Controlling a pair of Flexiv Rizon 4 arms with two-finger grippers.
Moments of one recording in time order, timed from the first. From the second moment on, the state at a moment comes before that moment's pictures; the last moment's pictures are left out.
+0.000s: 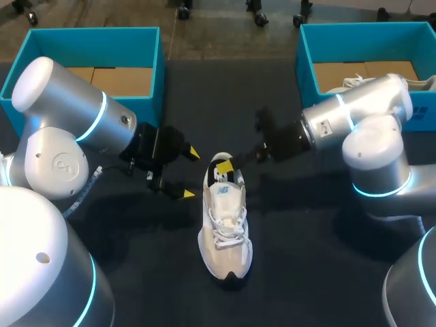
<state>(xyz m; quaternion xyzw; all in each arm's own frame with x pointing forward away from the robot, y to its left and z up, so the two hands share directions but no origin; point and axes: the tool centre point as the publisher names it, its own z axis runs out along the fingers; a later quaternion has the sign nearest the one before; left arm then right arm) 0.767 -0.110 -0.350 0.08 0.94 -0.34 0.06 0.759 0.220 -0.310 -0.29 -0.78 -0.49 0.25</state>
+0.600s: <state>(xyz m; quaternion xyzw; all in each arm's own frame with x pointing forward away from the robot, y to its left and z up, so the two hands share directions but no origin) 0.767 -0.110 -0.350 0.08 0.94 -0.34 0.06 0.758 0.199 -0.270 -0.32 -0.79 -0.48 0.22</state>
